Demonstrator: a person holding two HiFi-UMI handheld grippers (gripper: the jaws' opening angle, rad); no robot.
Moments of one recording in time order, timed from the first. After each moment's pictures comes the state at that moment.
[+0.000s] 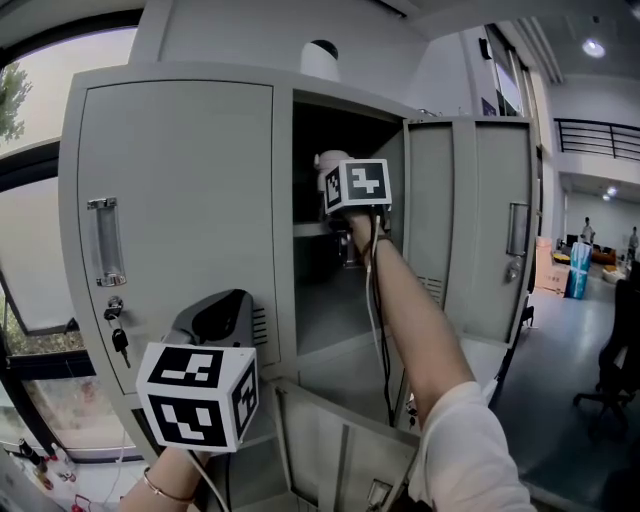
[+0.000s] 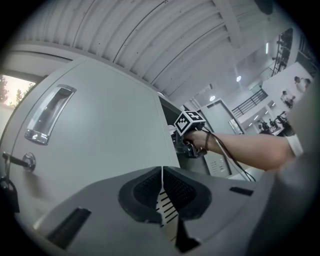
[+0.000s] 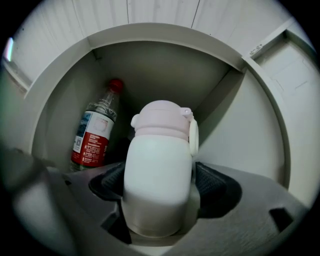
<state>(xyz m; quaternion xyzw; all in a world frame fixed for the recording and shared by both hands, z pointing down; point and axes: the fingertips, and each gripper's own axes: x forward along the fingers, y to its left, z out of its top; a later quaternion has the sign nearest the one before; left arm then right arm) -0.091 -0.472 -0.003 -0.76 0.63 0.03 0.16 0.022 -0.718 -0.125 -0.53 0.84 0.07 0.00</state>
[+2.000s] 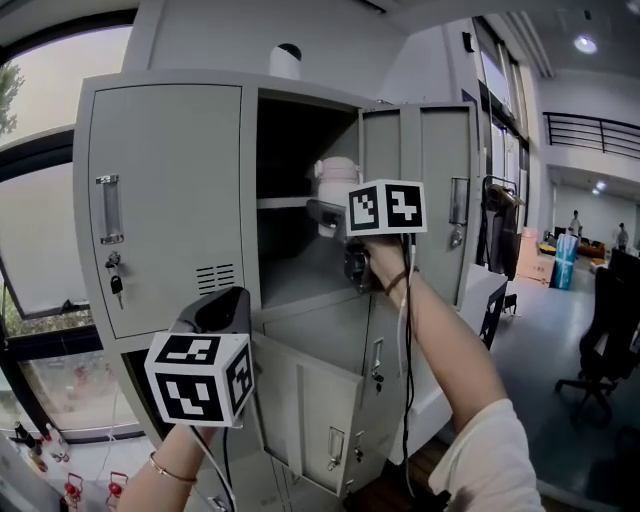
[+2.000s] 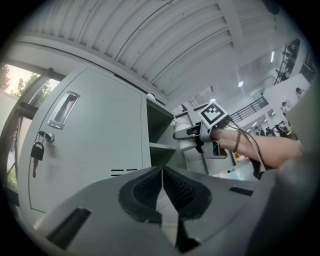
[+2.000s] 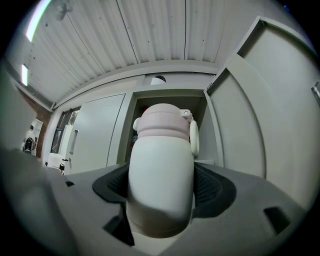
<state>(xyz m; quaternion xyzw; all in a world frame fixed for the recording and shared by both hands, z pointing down) -0.033 -0.410 0.043 -0.77 0.62 0.04 0.13 0.091 -0.564 -0.064 -0.44 0.90 0.05 0.04</state>
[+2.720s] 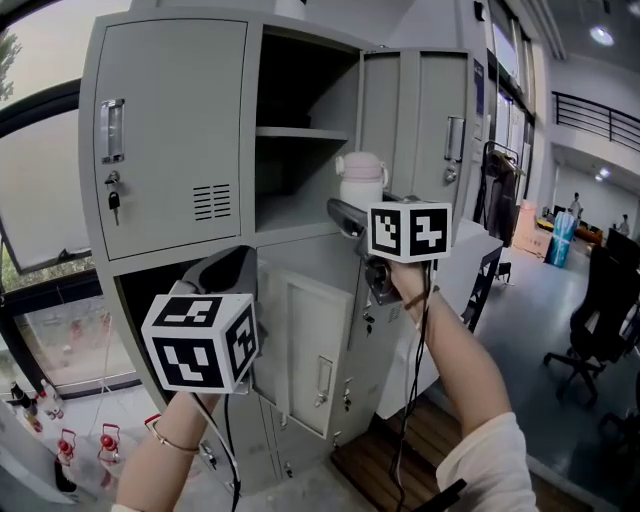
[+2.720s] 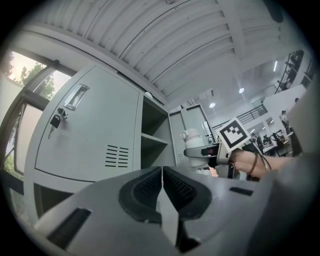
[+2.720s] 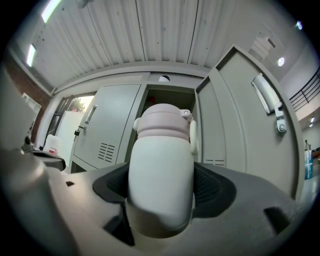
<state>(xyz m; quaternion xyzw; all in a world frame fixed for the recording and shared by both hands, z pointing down) -0.008 -0.372 0.101 -0.79 0.60 0.06 0.10 0.141 -0.499 0.054 -0.48 0.87 0.09 0.01</state>
